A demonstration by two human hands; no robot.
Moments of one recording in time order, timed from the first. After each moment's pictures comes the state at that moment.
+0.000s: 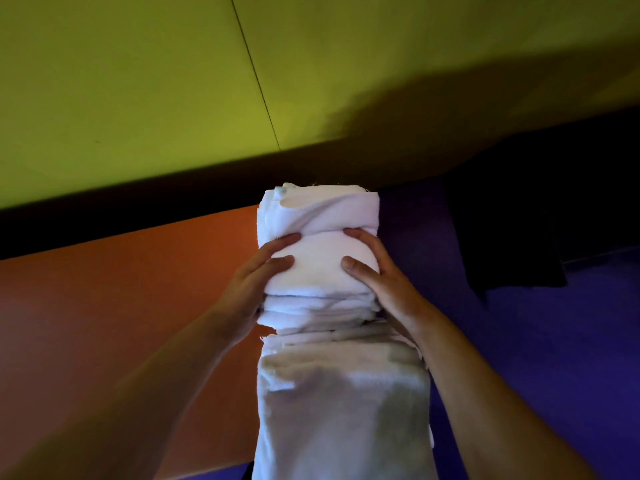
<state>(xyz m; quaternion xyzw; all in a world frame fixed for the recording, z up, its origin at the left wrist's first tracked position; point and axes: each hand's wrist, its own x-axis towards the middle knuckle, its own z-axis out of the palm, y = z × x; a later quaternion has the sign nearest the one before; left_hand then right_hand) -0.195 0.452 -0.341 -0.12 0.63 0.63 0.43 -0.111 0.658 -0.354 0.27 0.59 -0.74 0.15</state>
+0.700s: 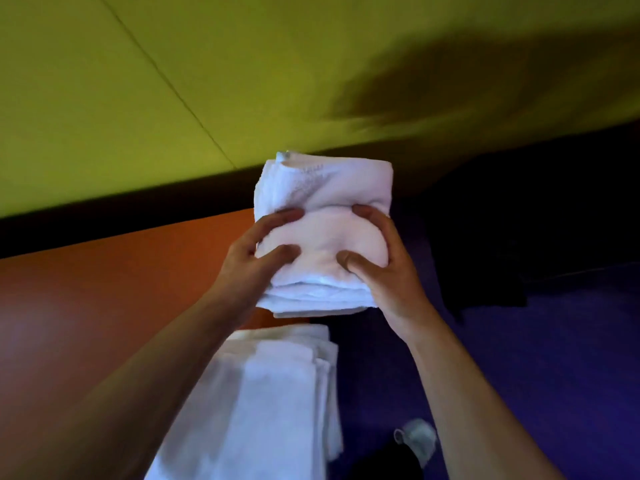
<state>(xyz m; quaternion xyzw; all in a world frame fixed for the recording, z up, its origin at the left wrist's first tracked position) -0.151 0.587 -0.270 -0.01 0.73 0.63 0.28 -0.073 0.768 -0.298 0.22 0.62 -0.76 -0.01</state>
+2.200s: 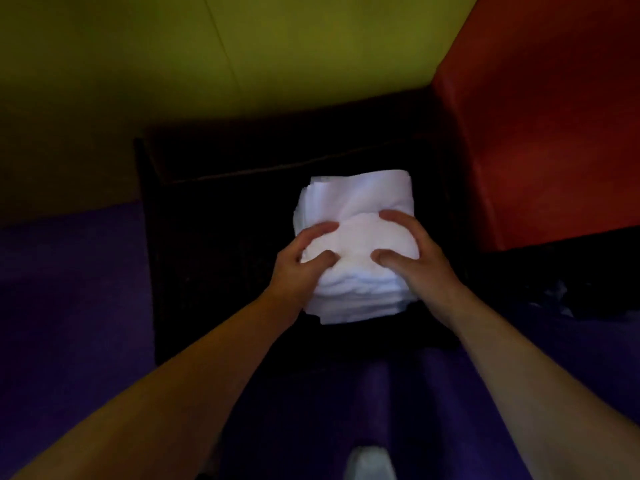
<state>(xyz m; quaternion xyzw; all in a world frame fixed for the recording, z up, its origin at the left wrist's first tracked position) -0.044 1.331 -0.680 -0.05 0.71 0.63 0.31 0.023 1.513 -0.656 0.31 0.70 -0.63 0.07</state>
